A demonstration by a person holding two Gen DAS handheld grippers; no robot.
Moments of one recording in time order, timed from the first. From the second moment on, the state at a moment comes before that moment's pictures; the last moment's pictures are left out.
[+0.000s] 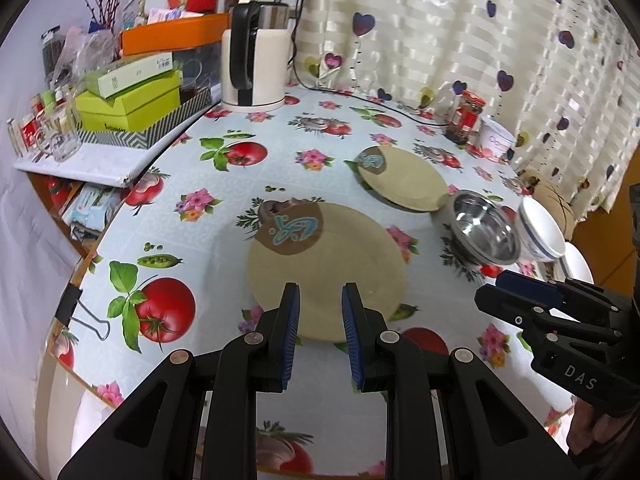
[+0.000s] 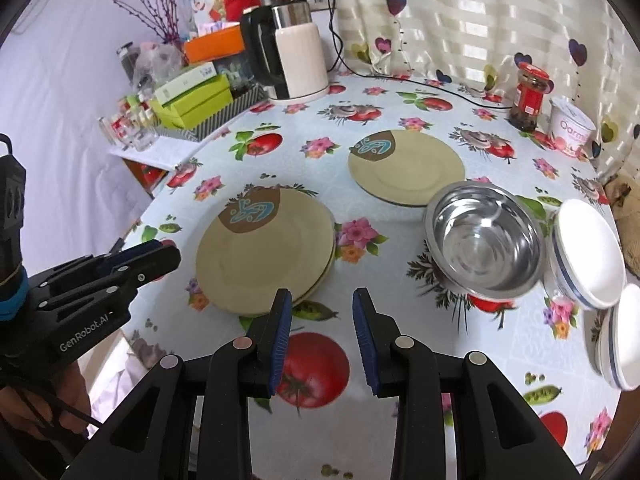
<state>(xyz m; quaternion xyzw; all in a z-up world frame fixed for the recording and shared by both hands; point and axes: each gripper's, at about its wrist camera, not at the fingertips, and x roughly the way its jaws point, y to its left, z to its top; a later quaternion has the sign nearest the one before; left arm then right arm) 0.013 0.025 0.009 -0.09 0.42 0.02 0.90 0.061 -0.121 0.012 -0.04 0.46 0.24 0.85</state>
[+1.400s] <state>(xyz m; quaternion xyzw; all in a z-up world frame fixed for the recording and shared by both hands) -0.020 -0.023 0.043 -0.06 0.40 -0.03 0.91 0.008 -0.161 0.047 -0.04 0.41 0.22 0.88</state>
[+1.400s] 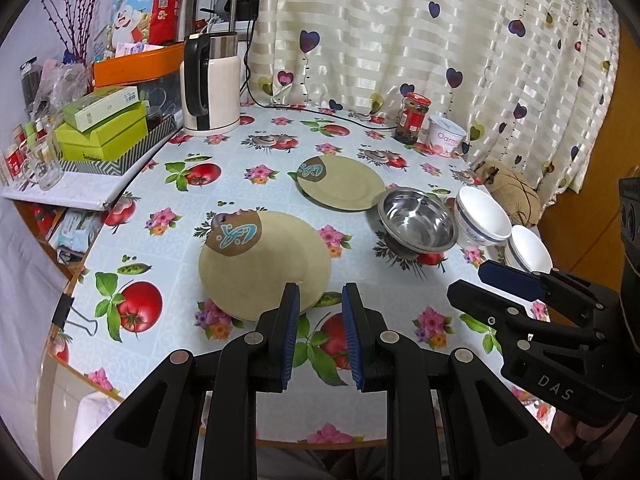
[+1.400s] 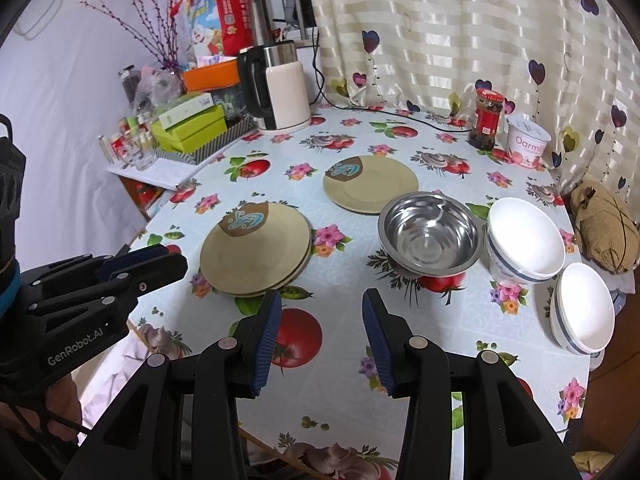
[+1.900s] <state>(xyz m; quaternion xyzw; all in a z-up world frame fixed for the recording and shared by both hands) 0.002 -0.025 0.030 -0.08 0.42 -0.05 0.90 0.015 -0.166 0.044 -0.04 0.43 0.21 0.88</state>
